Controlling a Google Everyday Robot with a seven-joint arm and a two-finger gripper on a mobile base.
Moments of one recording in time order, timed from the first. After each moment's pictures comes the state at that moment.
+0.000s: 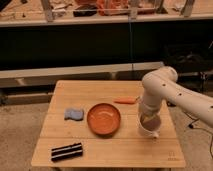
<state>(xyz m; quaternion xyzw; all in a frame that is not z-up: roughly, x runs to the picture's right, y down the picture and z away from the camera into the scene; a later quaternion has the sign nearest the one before) 0.181 0.153 0.698 -0.36 -0.08 -0.13 0.92</state>
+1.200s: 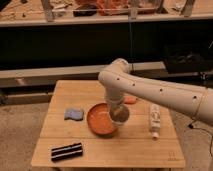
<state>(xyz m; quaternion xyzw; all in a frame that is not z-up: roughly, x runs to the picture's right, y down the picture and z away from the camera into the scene) 0.041 0.121 0.722 -0.34 -0.09 -0.25 0.90</state>
